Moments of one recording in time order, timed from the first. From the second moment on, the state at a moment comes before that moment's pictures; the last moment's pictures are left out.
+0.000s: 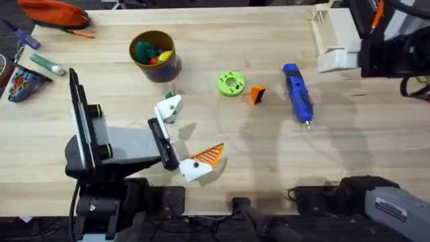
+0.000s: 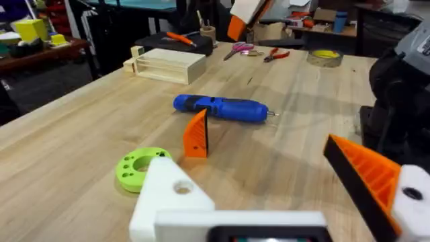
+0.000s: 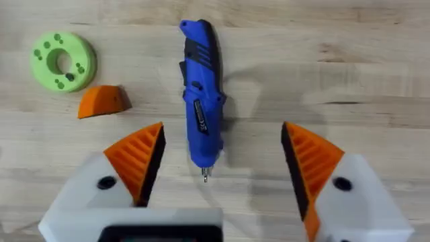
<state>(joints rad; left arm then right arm) 0.03 0.01 0.01 -0.13 1.16 0.12 0.00 1.13 1.13 -1.06 -0.03 0.02</state>
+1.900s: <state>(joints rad) 0.03 0.01 0.01 -0.13 1.16 0.12 0.51 1.75 1.35 -1.05 0.02 0.15</state>
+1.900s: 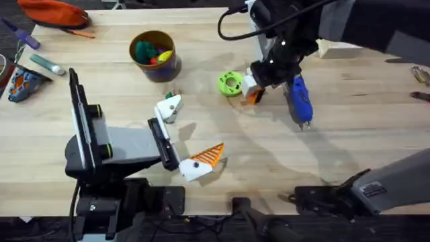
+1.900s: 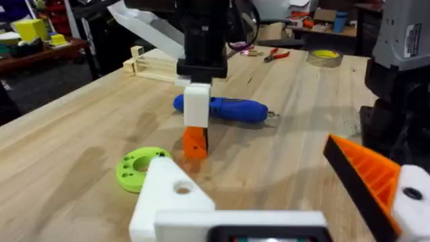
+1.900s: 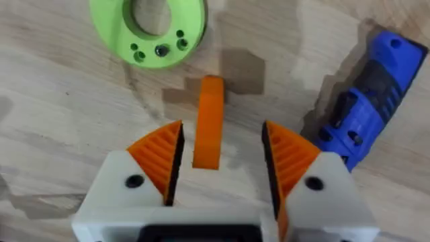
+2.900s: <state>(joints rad) 0.03 0.01 0.01 -0.13 1.16 0.12 0.53 1.77 1.35 -1.05 -0.02 0.15</state>
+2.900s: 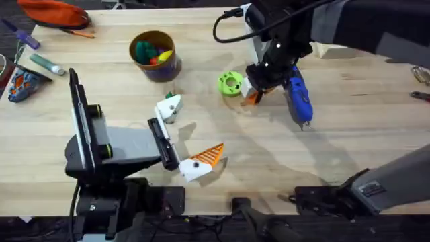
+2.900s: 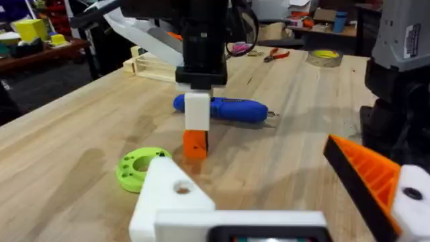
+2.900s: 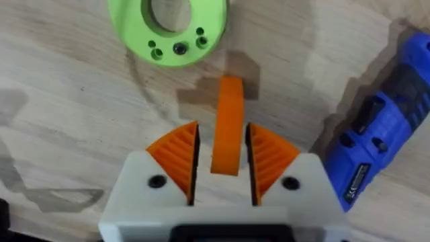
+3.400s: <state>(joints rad) 0.03 0.01 0.01 -0.13 1.16 0.12 0.53 1.77 1.35 -1.04 -0.01 0.15</state>
